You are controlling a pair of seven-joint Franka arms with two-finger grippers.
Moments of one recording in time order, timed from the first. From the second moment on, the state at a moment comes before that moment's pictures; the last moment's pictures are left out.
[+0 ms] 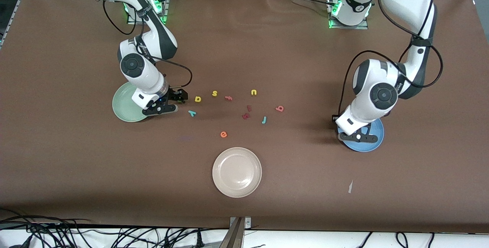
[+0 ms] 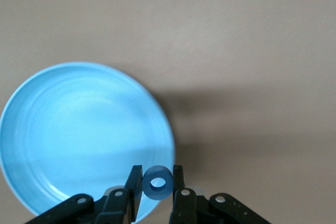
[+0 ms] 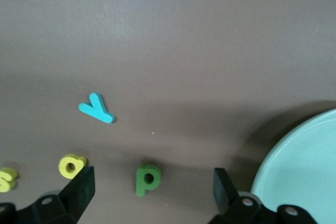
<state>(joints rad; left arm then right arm) -0.34 0.45 0.17 -1.93 -0.04 2.33 -0.05 0.26 0.37 0.13 -2.17 -0.01 2.55 0.25</state>
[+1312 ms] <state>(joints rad) -0.53 0.47 0.00 -1.98 -0.12 2.40 -1.21 0.26 0.43 0.14 -2.24 -0.06 2.69 0.25</state>
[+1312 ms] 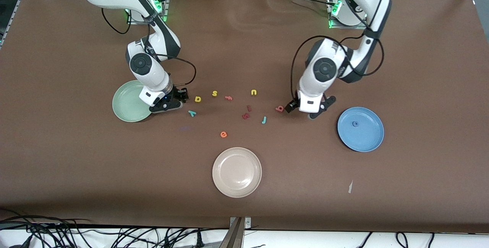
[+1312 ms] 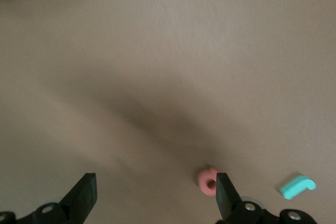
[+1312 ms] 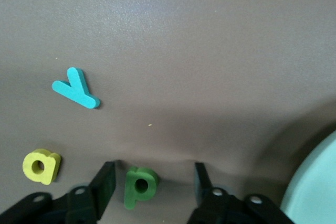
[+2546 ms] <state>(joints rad) -0.62 0.64 0.00 -1.86 -0.12 2.49 -1.45 0.28 0.43 0.14 -2.24 -0.06 2.70 0.27</state>
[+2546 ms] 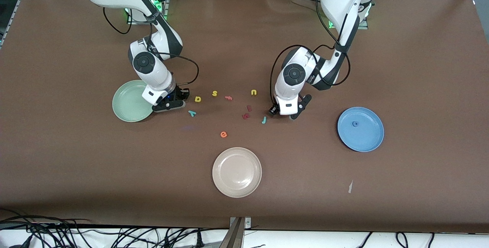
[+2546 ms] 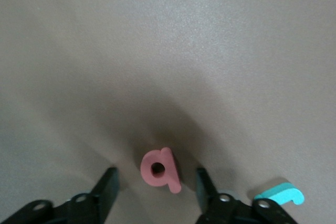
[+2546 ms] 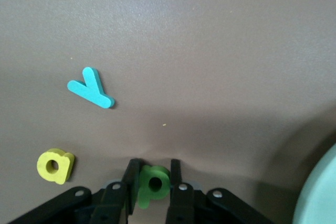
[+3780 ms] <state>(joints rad) -0.59 0.64 0.02 -1.75 -0.12 2.27 -1.24 0.18 0.34 0.02 -2.05 -0.07 2.32 -0.09</state>
